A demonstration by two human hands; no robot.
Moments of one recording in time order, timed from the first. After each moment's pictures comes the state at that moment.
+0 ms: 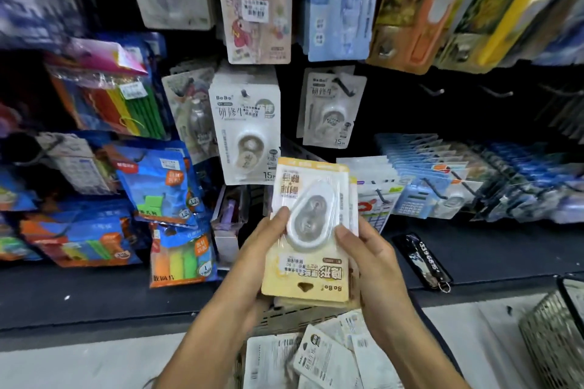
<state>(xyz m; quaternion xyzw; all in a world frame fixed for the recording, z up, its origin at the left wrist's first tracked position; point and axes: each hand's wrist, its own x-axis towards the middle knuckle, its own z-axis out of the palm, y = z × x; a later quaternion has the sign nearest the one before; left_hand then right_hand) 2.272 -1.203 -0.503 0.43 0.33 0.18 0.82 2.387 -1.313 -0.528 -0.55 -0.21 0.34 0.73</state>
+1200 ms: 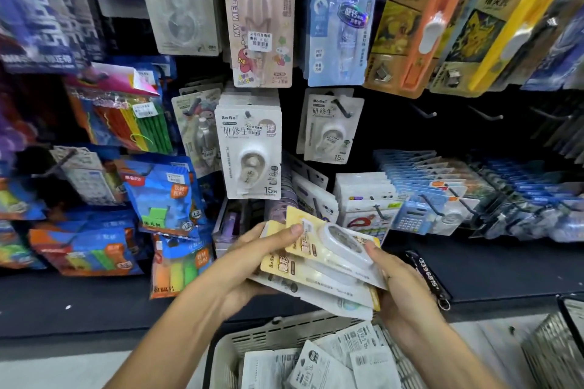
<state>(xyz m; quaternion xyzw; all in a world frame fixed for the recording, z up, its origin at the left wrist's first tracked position) 2.275 -1.171 -0.490 0.49 0.32 0.10 0.80 2.422 -1.336 -0.527 -0.57 0.00 0.40 0.72</state>
